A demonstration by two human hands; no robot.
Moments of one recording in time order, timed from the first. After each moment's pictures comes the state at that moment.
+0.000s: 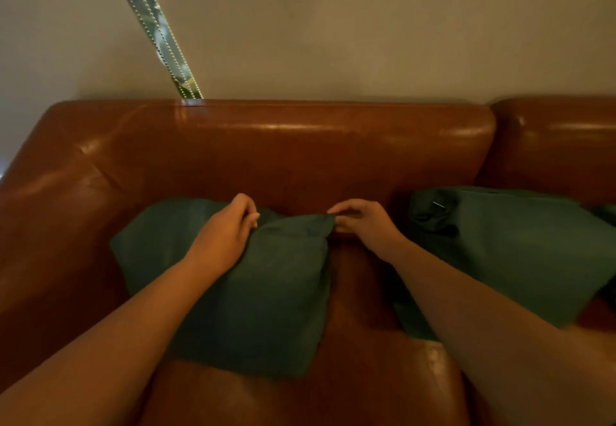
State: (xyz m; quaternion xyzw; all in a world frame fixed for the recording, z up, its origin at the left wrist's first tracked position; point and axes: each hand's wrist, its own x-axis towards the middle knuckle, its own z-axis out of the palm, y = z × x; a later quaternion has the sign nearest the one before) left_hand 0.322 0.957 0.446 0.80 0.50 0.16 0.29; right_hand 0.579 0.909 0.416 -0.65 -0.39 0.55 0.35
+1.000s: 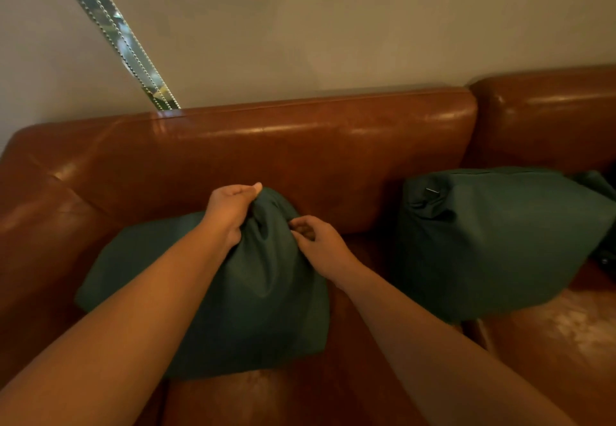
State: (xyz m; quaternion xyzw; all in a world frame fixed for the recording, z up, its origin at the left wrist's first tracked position) left_hand 0.368 1.007 0.453 0.39 0.64 0.26 0.61; right_hand 0.490 0.899 0.421 -0.68 -0.39 0.52 0.34
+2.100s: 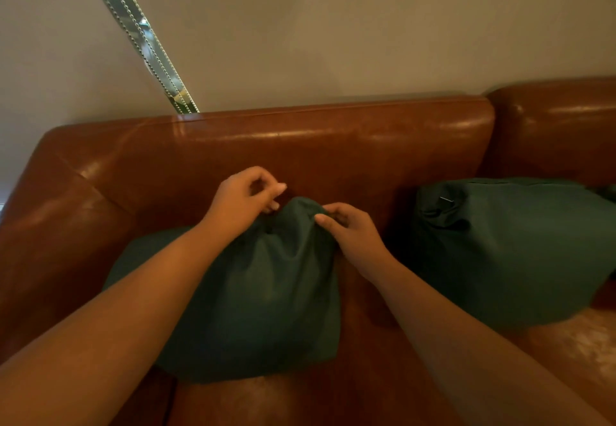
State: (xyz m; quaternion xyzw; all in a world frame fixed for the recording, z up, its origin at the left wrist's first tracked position) left_hand 0.348 1.011 0.471 0.73 0.47 0.22 0.45; right_hand 0.519 0.899 0.431 -0.61 -0.37 0.50 0.49
